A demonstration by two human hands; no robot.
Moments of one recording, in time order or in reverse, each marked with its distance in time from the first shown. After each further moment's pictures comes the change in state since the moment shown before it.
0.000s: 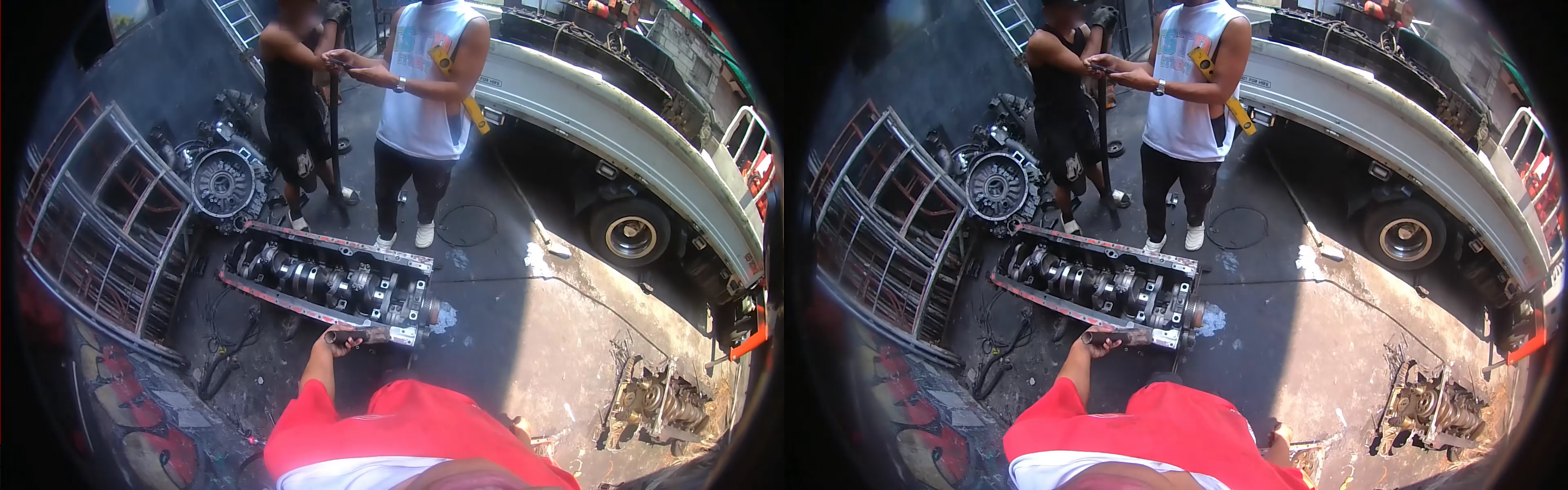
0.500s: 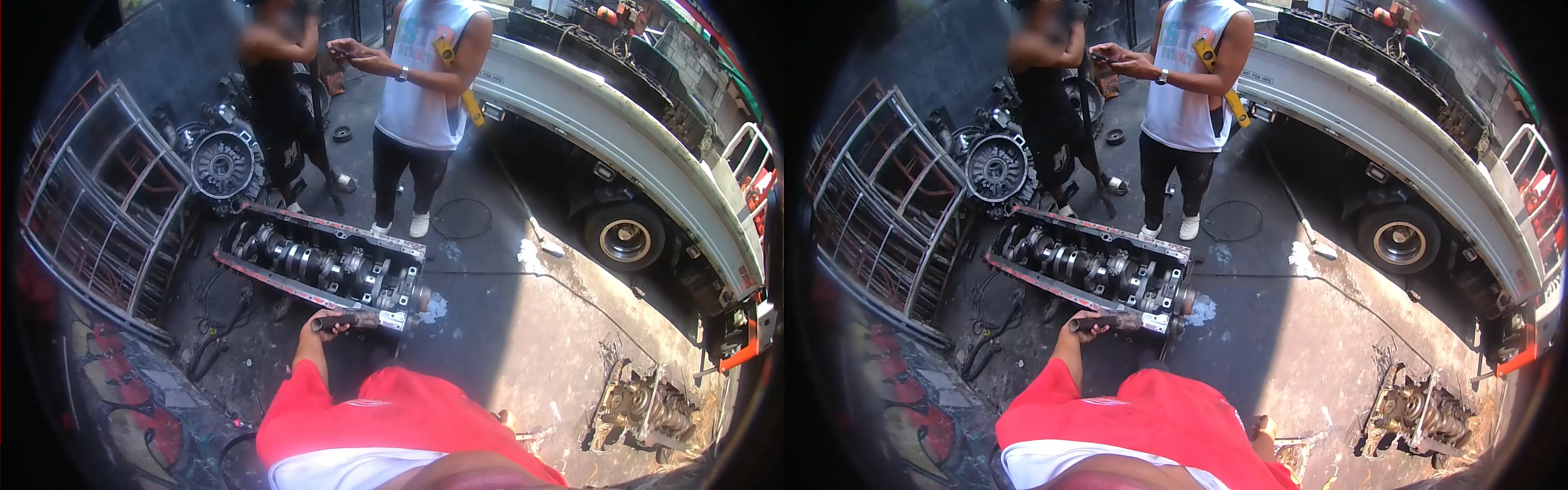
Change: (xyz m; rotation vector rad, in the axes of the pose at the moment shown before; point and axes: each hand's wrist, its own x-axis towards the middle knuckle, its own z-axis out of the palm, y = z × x) left_hand -0.015 -0.020 0.001 0.048 0.065 0.073; right_hand 0.006 0.018 -0.006 0.076 -0.070 0.008
